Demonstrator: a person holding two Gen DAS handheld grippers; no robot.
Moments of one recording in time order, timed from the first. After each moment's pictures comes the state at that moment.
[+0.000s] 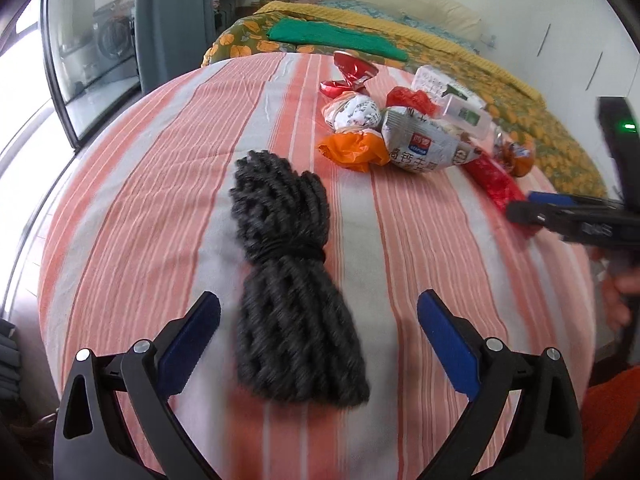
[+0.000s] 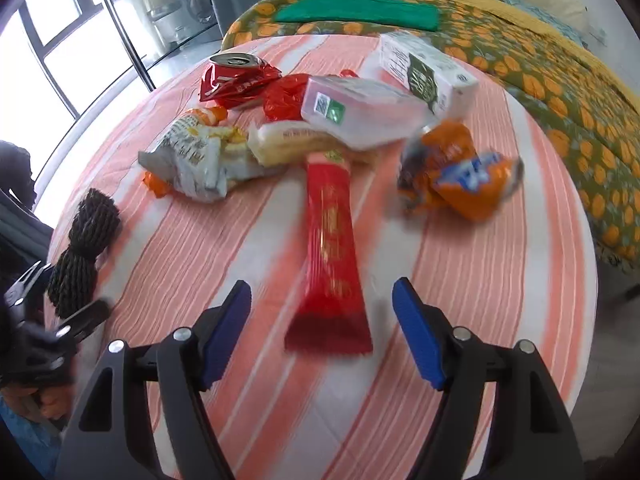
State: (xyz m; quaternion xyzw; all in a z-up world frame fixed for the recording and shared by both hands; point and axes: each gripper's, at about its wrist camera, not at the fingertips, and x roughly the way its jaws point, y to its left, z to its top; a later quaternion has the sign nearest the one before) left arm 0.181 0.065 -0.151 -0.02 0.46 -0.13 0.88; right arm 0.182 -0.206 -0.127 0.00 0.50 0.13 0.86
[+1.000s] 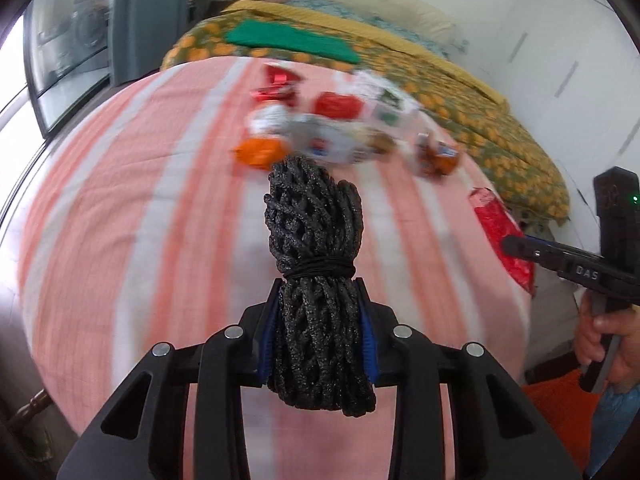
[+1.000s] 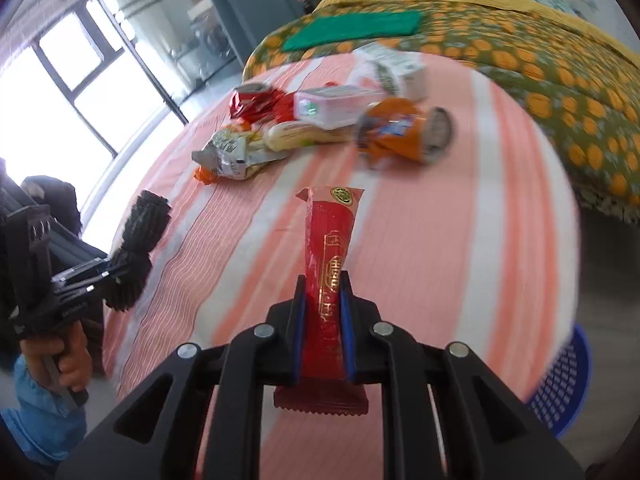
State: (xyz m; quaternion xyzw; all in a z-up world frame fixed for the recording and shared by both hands) left arm 0.149 0.009 -0.117 -0.05 0.47 -0.20 0.86; right arm 0.095 -0.285 -0.106 0.11 0.46 0.19 0.86
